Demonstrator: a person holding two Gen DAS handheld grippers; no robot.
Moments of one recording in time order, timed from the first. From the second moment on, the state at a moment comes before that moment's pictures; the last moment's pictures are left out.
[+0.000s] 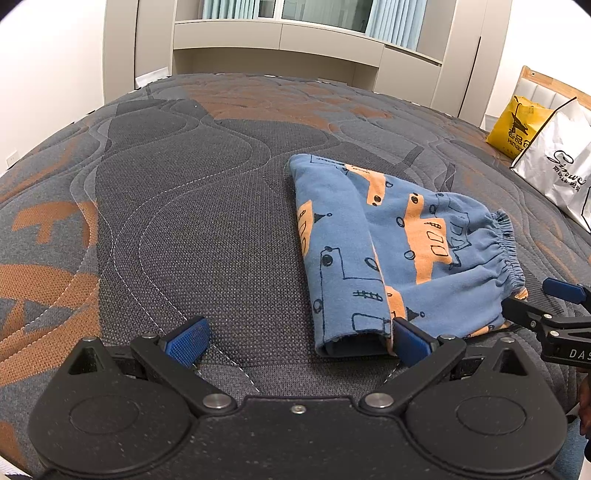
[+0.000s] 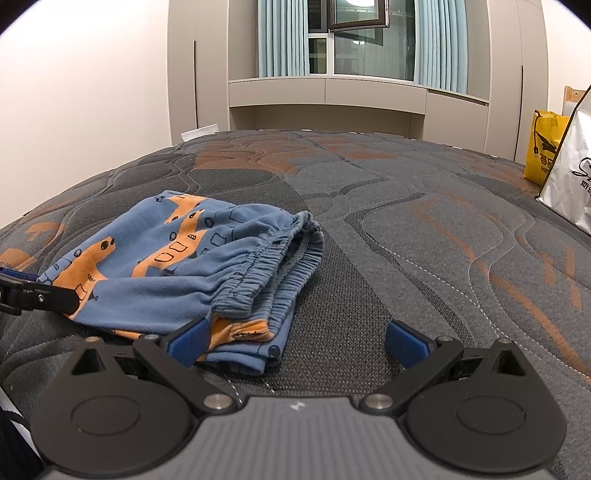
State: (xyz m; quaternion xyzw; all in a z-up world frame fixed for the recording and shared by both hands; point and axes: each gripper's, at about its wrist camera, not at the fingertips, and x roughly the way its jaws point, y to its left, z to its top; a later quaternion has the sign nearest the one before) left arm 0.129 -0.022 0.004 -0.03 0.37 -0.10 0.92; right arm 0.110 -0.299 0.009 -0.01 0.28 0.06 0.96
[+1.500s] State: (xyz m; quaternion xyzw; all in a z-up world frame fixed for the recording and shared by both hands) left arm 0.173 -0.027 0.022 -0.09 0.34 -0.09 0.93; right arm 0.182 -0.305 0.032 0.06 0.27 0.09 0.96
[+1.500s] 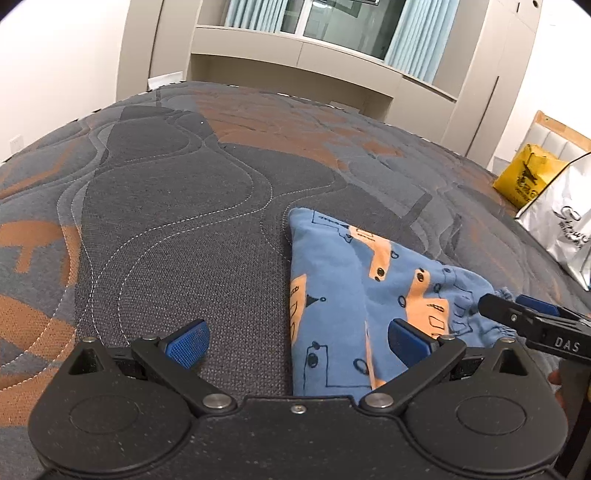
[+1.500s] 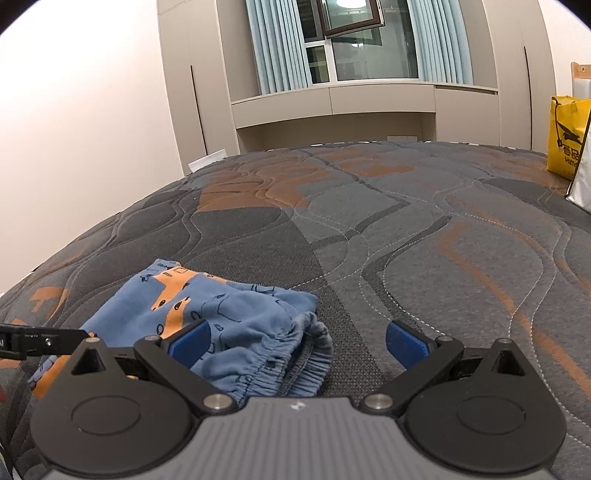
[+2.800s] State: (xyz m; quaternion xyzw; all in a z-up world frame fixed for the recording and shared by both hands) left arm 0.177 -0.029 0.012 -0.09 0.35 -0.10 0.93; right arm 0.237 -0.325 0.008 0.20 0.30 0.22 0.91
